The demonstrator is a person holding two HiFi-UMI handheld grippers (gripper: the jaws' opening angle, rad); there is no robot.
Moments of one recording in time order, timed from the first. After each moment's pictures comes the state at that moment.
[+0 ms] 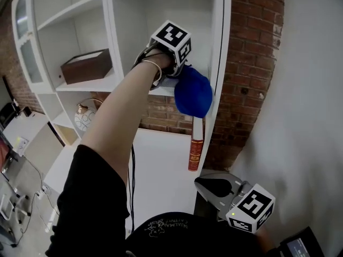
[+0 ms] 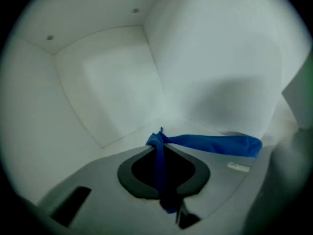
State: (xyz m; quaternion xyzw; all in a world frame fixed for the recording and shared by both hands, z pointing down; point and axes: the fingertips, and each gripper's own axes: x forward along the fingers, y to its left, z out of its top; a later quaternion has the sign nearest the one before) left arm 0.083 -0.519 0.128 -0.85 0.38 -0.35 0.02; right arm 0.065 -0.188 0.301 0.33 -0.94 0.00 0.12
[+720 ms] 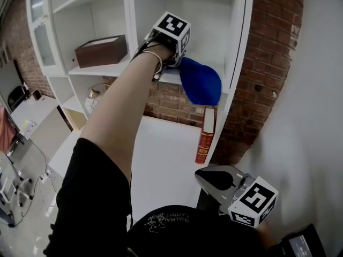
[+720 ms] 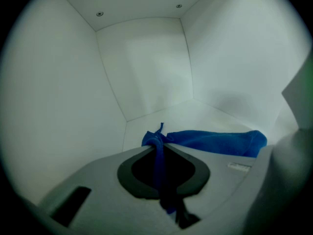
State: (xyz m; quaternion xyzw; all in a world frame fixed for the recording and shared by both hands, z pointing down) left arm 0.003 -0.529 0.139 -0.80 0.48 -0.35 -0.06; right arm 0.041 -0.186 0.297 0.27 -0.95 -0.01 0.12
